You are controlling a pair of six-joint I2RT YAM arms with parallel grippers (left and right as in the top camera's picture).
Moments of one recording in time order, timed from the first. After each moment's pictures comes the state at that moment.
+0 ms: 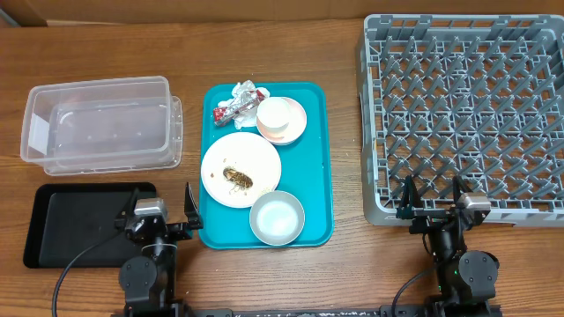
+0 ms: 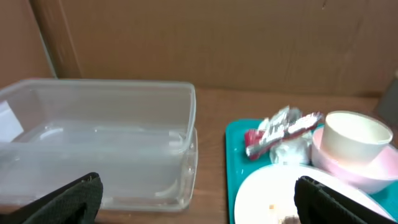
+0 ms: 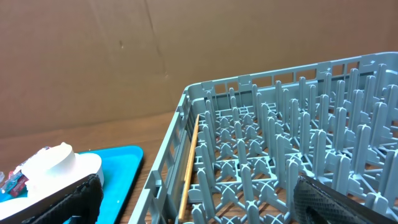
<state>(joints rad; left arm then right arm) 0.09 0.02 0.01 -0.05 0.01 -0.04 0.09 0.01 0.02 -0.03 0.03 0.20</state>
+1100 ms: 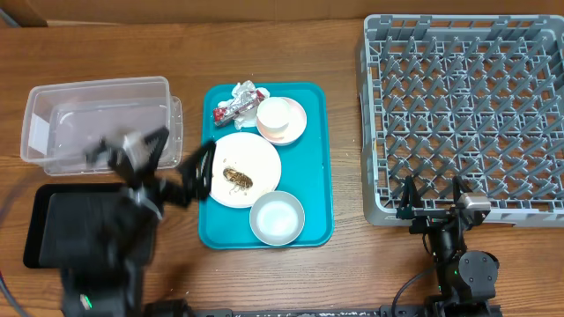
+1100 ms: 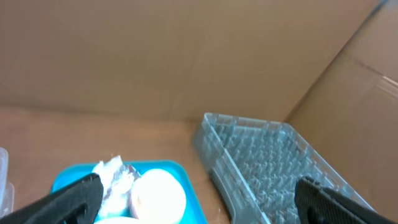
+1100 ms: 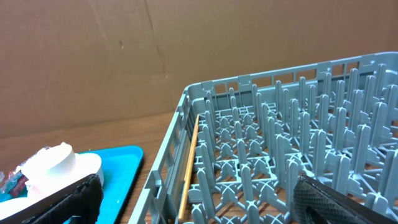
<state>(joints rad) 0.09 0.70 0.85 -0.30 0.58 -0.36 0.09 0.01 0.02 -0.03 0.03 0.20</state>
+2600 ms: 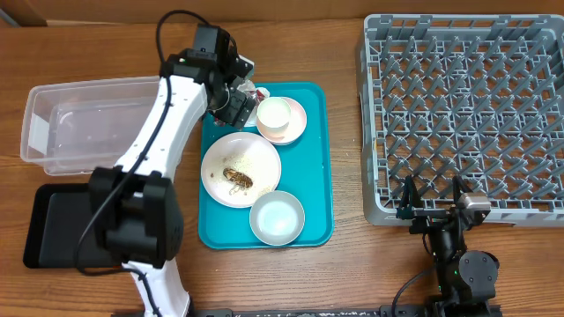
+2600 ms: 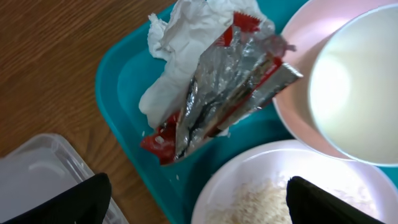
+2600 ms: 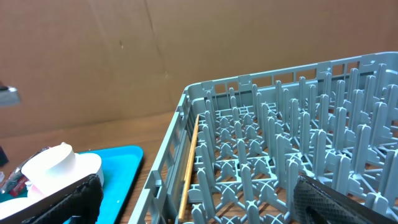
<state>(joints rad) -0.20 2.00 1.70 -0.93 0.00 0.33 0.09 0.01 0.02 -0.03 0.03 0.20</state>
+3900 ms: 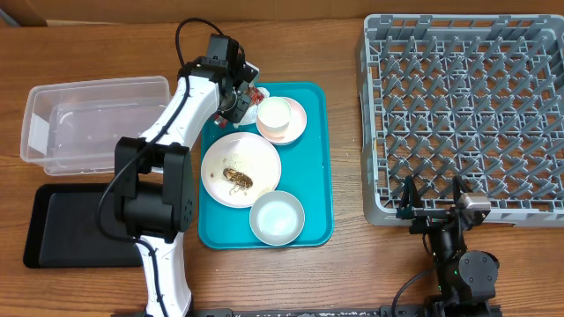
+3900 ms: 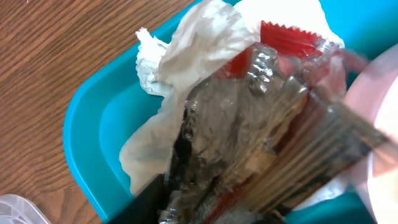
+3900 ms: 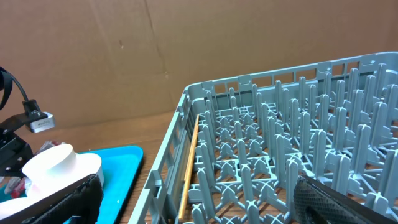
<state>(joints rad) -0.20 2.18 1.70 -0.75 -0.03 0.34 0.09 0.01 0.02 -0.03 0.03 0.20</state>
